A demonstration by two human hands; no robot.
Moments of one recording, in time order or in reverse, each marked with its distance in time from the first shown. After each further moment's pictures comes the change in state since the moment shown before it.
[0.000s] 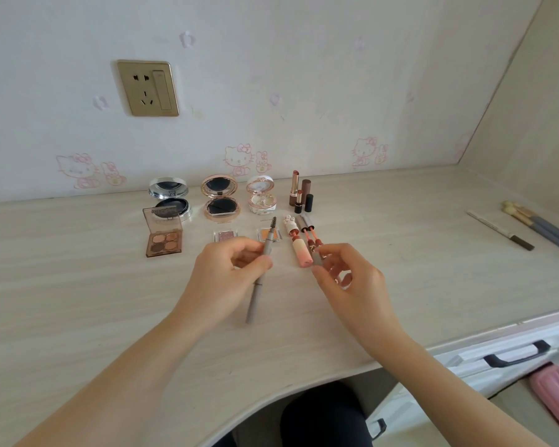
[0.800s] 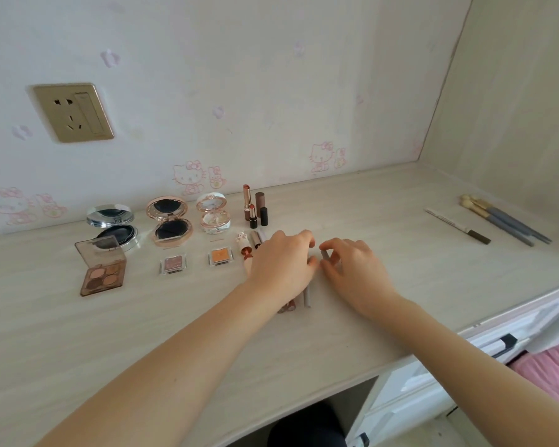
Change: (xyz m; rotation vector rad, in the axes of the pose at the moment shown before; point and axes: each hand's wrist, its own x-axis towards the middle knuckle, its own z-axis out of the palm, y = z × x) left_hand 0.077 0.026 0.144 0.714 -0.183 0.280; right_hand 0.062 0.089 -0.057 -0.555 -0.042 -0.058
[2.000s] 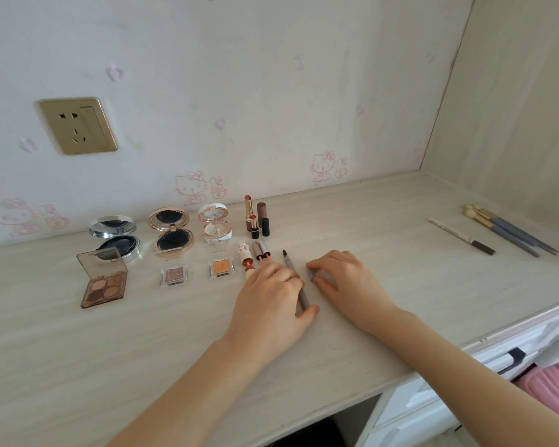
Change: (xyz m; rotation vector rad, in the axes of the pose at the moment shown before) left_hand -0.050 -0.010 -0.003 0.136 0.059 0.177; right_hand 0.005 0.006 0.008 0.074 -0.040 -0.225
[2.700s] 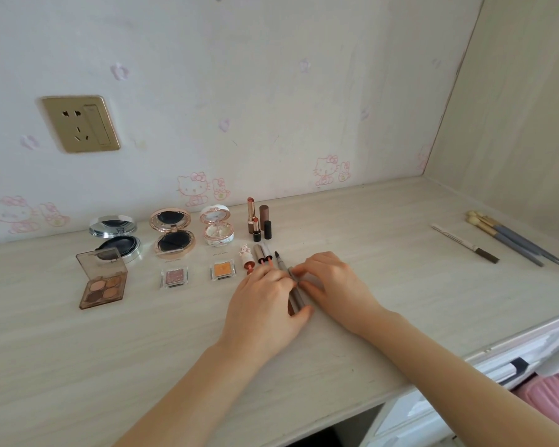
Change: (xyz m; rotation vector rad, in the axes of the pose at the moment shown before) left_hand 0.000 -0.008 -0.001 -0.049 0.055 -0.093; right_hand 0.016 -0.008 0.013 0.080 -0.010 -0.127
